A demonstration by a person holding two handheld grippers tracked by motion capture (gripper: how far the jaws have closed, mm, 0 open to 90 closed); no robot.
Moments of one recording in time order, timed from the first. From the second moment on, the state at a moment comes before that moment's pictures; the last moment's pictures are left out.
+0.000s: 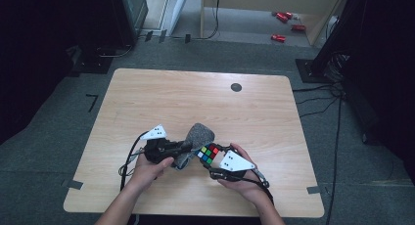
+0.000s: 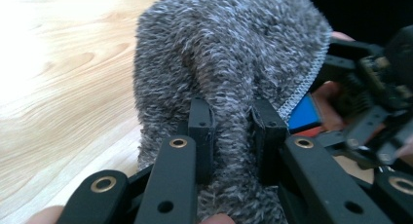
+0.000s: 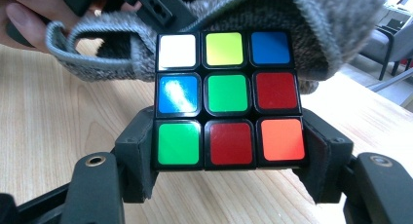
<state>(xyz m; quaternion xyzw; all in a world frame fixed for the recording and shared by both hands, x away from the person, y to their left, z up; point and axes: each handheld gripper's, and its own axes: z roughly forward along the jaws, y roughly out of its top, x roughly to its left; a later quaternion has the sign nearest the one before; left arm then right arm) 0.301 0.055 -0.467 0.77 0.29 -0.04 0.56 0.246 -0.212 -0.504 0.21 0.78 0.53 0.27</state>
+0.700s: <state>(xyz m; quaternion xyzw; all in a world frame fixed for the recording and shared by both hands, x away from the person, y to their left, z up) 0.306 0.056 -0.470 0.77 0.32 -0.04 0.55 0.245 -0.215 -0.501 0.22 0.77 0.53 0.27</state>
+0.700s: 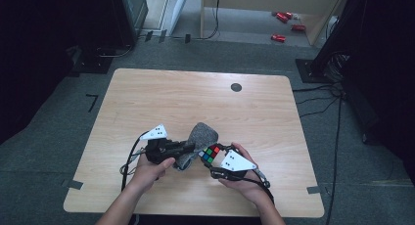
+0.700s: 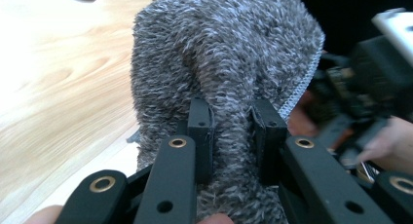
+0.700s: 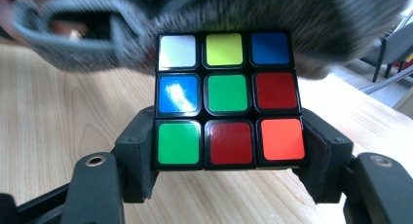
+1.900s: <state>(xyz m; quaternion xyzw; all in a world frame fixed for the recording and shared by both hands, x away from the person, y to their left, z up) 0.295 0.051 -0.459 0.78 0.28 -0.01 0.56 0.246 -0.215 -0.500 0.21 0.77 0.53 0.28</state>
